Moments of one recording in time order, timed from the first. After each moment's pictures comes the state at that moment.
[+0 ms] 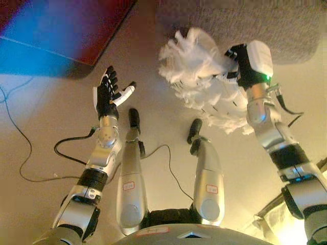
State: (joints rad) left arm -0.33 0.34 -0.20 0.38 -0.39 -0.19 0.41; right arm -0.49 -0.66 0.30 0.24 -0.46 0.06 -0.32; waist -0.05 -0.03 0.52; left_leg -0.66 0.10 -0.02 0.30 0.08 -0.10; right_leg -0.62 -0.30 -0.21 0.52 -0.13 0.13
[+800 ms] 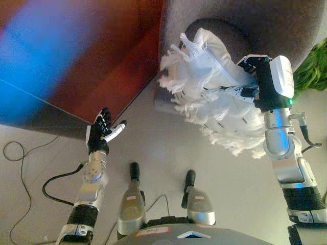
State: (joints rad) left arm 0.01 0.31 -0.03 0.33 -0.32 -0.19 0.18; right arm -0.15 -0.61 -0.02 -0.13 -0.44 -0.10 -0.23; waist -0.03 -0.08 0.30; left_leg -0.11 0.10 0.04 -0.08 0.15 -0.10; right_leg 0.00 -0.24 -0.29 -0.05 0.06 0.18
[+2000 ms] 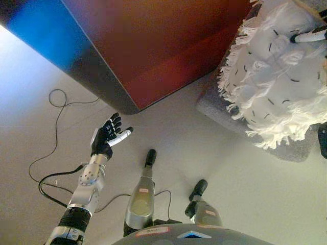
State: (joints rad) left arm 0.00 0.43 -0.15 0.33 -0.46 -0.18 0.08; right arm -1.34 -0.85 0.60 1.35 0.01 -0.01 -0.19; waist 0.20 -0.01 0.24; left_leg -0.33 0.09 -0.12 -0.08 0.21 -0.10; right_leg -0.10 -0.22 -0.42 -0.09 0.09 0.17
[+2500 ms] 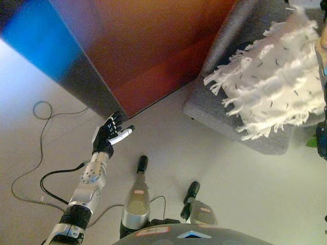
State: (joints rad) left arm 0.00 0.43 -0.17 0.33 -0.46 -0.17 0.11; right arm -1.29 -0.83 0.44 0.95 0.09 -0.01 -0.30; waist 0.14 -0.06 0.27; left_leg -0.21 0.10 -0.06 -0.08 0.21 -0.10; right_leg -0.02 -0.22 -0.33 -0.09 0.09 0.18
